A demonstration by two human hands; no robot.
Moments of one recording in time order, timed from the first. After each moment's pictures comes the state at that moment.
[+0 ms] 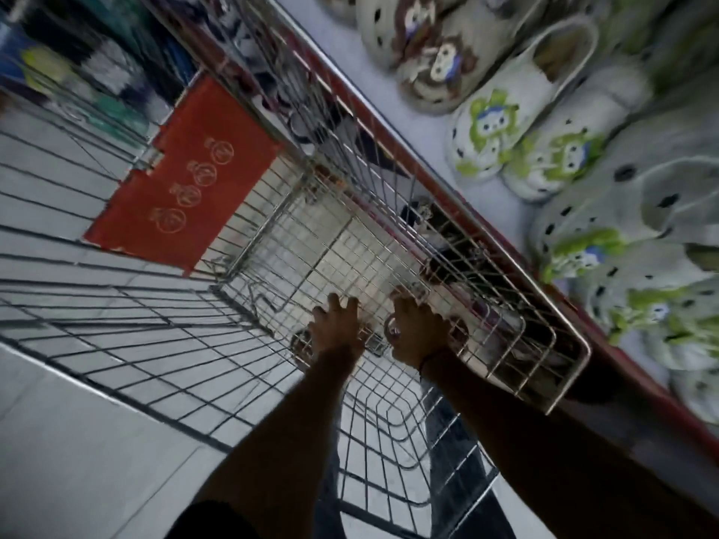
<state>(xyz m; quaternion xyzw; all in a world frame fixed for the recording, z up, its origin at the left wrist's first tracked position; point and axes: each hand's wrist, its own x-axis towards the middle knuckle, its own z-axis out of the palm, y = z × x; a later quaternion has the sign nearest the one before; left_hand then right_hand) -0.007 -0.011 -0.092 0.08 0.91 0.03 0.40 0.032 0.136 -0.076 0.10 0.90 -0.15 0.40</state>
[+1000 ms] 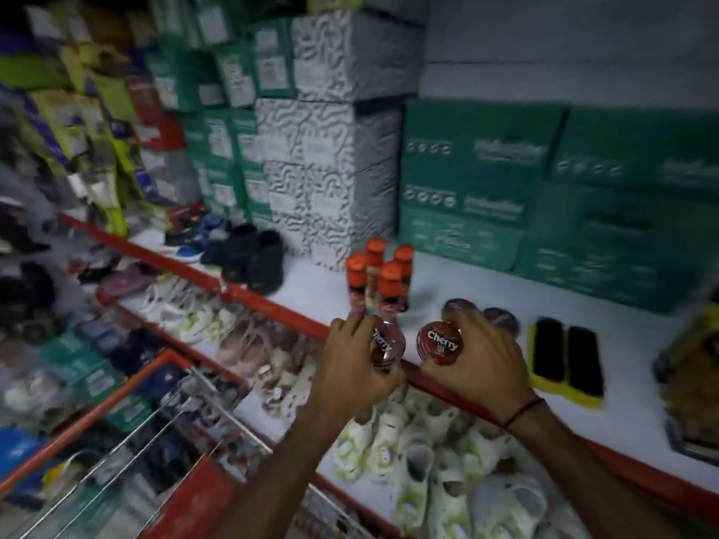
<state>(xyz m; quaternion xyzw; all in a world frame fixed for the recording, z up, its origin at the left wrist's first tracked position) -0.130 0.186 0.422 0.41 0.84 0.34 -0.13 -0.007 0.349 0.451 0.24 0.93 -0.13 -0.25</state>
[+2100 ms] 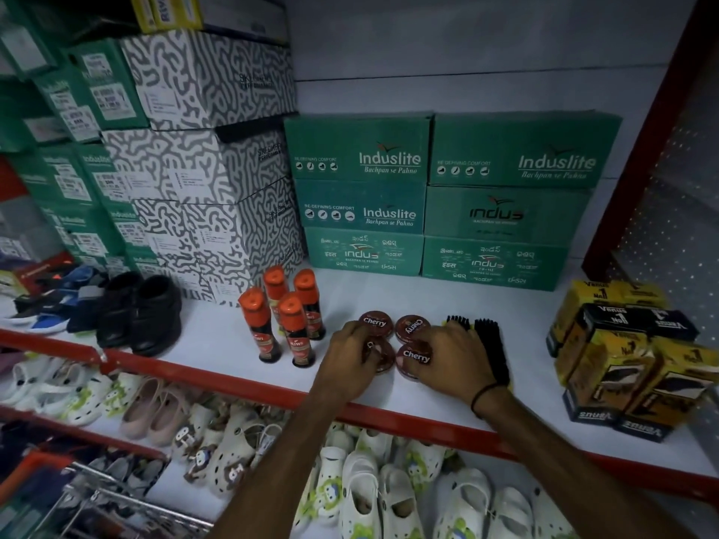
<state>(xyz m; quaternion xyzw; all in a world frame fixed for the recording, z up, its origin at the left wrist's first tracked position) -0.138 0.331 0.406 0.50 0.80 0.34 0.04 0.013 0.462 0.418 0.31 0.94 -0.04 -0.16</state>
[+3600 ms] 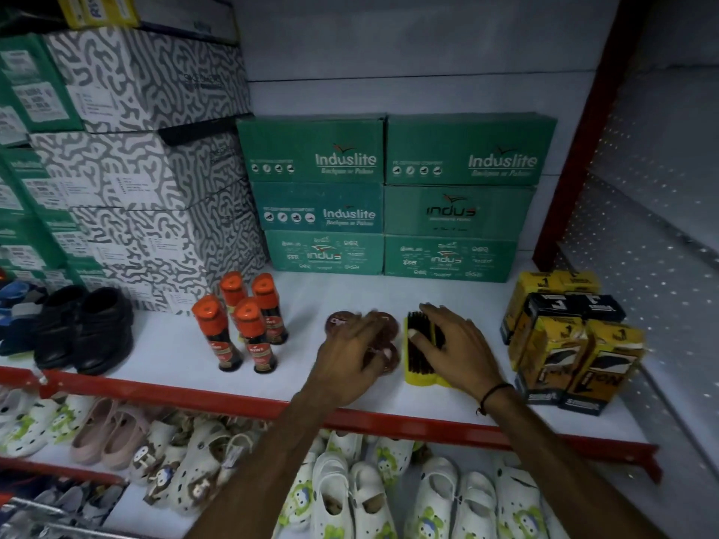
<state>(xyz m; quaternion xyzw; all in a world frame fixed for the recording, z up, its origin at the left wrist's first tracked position) -0.104 0.361 0.413 0.63 0.73 0.26 -0.01 0.069 0.495 0.419 0.35 0.88 -0.21 -0.25</state>
